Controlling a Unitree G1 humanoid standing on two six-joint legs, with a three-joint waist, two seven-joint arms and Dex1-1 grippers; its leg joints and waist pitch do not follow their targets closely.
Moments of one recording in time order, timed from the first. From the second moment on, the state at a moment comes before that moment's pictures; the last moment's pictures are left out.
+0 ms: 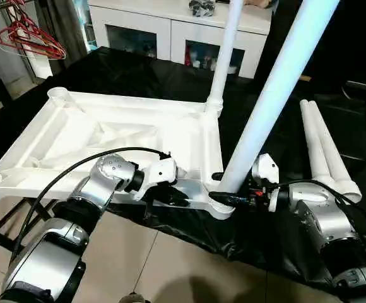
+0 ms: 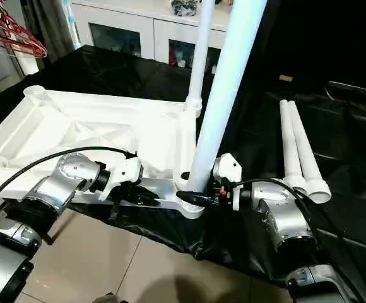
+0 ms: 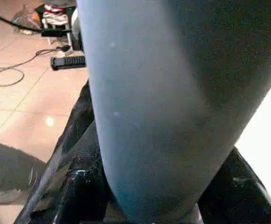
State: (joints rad) left arm -0.71 0.34 -0.35 0.82 0.07 -0.16 -1.34; right arm -0.41 -0.37 0.16 0.55 0.22 -0.11 1.25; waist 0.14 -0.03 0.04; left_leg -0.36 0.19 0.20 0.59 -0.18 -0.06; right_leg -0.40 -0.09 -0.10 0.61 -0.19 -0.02
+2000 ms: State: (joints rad) left arm -0.78 0.20 -0.29 0.88 0.14 -0.04 -0.93; right arm -0.69 -0.14 -0.07 1.02 0.17 -0.08 0.66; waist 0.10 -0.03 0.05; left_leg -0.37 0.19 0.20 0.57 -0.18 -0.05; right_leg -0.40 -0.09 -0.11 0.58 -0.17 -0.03
